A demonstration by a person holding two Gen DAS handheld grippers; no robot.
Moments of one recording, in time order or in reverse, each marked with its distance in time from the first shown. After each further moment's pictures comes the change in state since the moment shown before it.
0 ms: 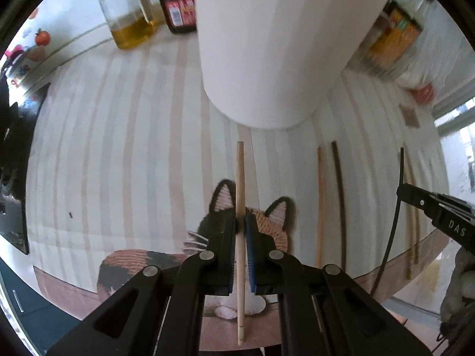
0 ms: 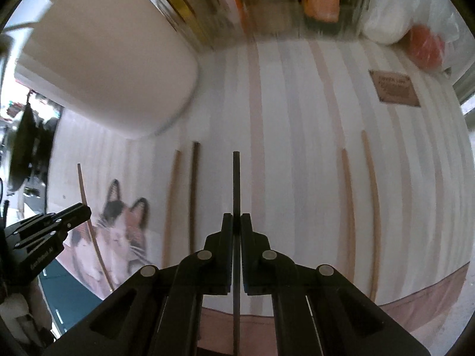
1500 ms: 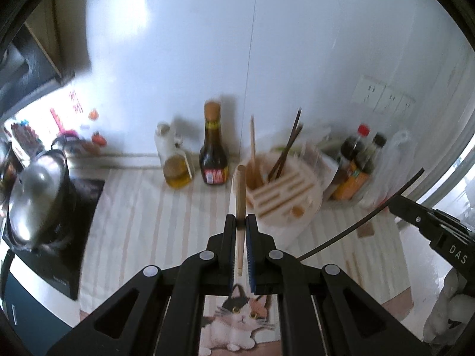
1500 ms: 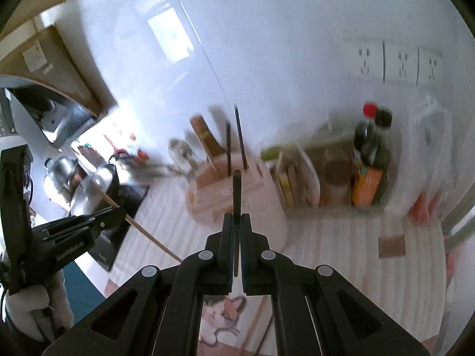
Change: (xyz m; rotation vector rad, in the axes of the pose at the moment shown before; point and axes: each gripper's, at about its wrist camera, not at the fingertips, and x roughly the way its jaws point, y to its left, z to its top) left arm -0.198 0.027 0.070 -0.044 -0.474 0.007; right arm -0.203 0.101 0.079 -0.199 -0.487 0.176
